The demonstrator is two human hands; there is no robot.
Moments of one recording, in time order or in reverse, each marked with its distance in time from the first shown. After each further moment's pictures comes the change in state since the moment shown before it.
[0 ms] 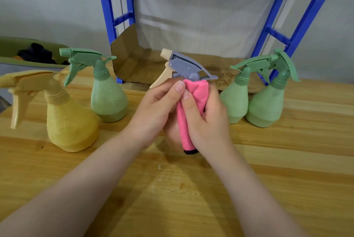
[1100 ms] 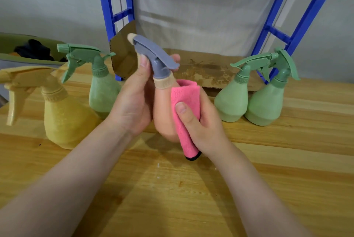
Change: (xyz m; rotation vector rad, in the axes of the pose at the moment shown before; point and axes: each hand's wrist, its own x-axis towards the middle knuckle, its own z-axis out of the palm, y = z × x) left_hand 0.009 0.019 -0.010 -0.310 0.113 -0.004; right_hand 0.000 0.015 -0.001 0.236 -0.260 -0.052
